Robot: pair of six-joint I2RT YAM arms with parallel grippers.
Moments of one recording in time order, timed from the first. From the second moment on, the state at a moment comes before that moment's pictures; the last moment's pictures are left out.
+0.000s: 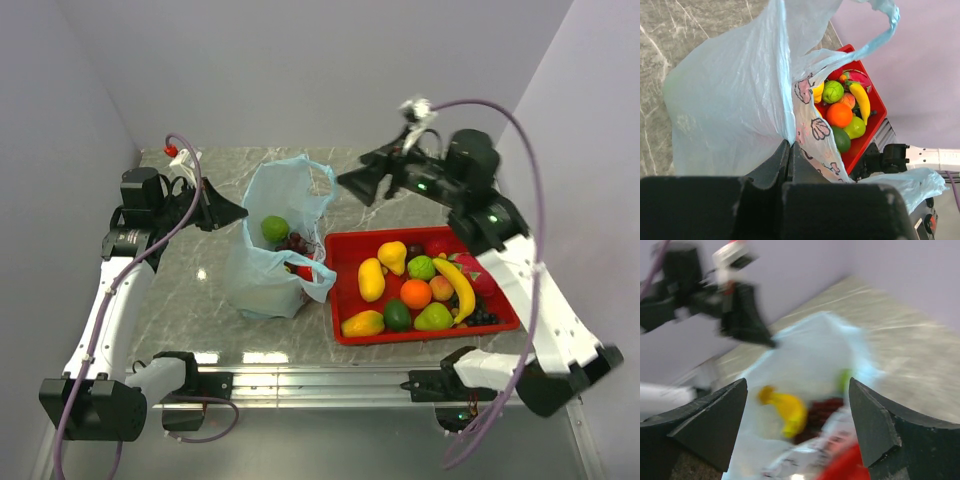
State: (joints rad) left arm -0.03 1.07 1.08 -0.40 0.82 -0.40; right arm 0.52 1.25 1.50 -0.32 -0.54 0.24
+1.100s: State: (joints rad) left arm -0.02 1.08 1.08 -0.44 0.79 -0.36; right arm 0.49 1.65 1.01 -0.60 -0.23 0.13
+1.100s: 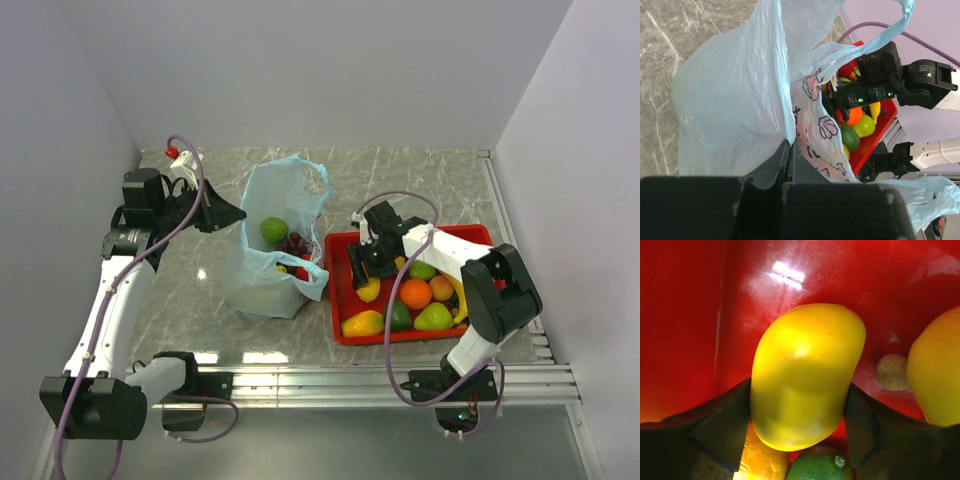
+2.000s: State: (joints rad) left arm -0.02 1.07 1.07 -0.42 0.80 -0.34; right arm 0.72 1.51 1.50 -0.25 -0.47 0.14
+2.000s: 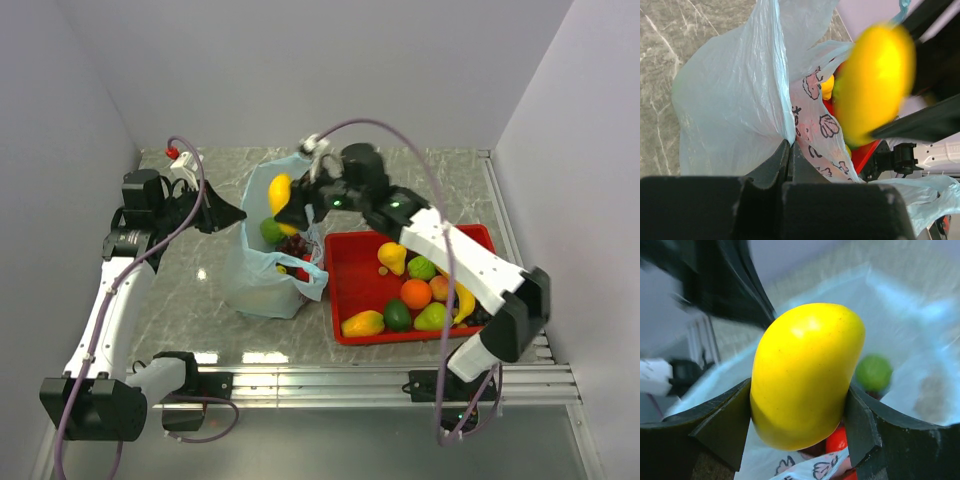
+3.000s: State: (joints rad) left arm 0.04 1.20 1.15 -0.42 0.83 -0.28; right arm 0.52 1.54 1.68 -0.39 -0.52 -0.01
